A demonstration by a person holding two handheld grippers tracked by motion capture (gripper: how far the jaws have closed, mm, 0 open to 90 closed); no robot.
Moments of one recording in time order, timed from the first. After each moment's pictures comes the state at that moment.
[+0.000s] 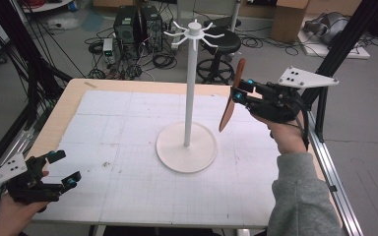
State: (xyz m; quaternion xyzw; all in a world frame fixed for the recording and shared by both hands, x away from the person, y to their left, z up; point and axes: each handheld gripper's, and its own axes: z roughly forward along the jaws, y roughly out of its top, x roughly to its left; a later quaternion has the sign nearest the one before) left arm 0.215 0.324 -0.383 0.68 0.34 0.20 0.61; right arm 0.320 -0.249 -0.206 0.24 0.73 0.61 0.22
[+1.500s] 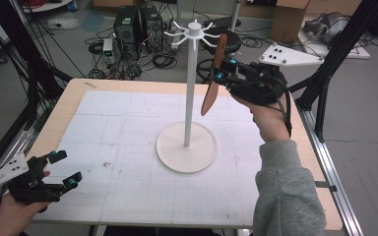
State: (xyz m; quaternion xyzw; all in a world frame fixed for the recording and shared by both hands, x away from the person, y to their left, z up) left arm 0.215 0.322 -0.383 0.69 0.33 0.20 0.61; right arm 0.327 -0.203 -0.171 0.23 0.71 0.62 0.23
